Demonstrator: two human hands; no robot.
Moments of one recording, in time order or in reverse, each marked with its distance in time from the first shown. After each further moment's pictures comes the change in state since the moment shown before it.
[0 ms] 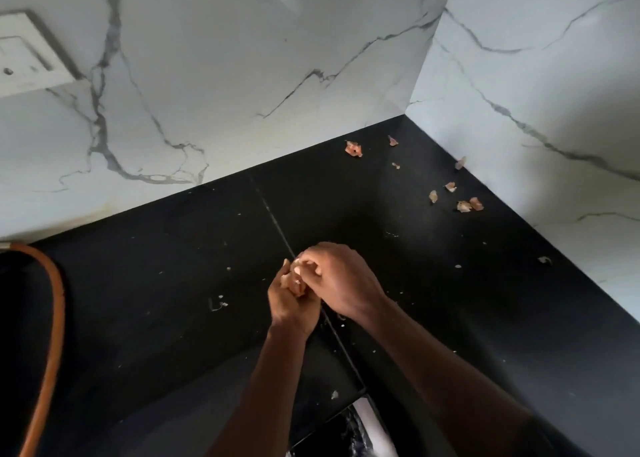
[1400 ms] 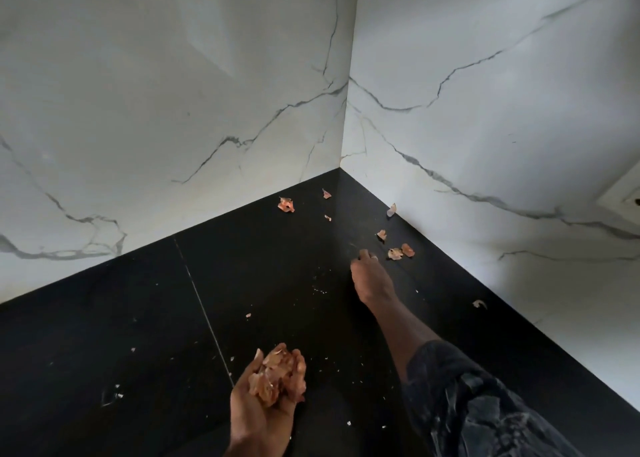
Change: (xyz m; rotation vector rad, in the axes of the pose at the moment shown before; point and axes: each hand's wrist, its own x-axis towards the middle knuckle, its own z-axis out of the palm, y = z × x) left_hand -0.037 -0.109 0.046 0.115 0.155 -0.106; right_hand 0.040 0.285 -0.051 -0.418 -0.007 0.367
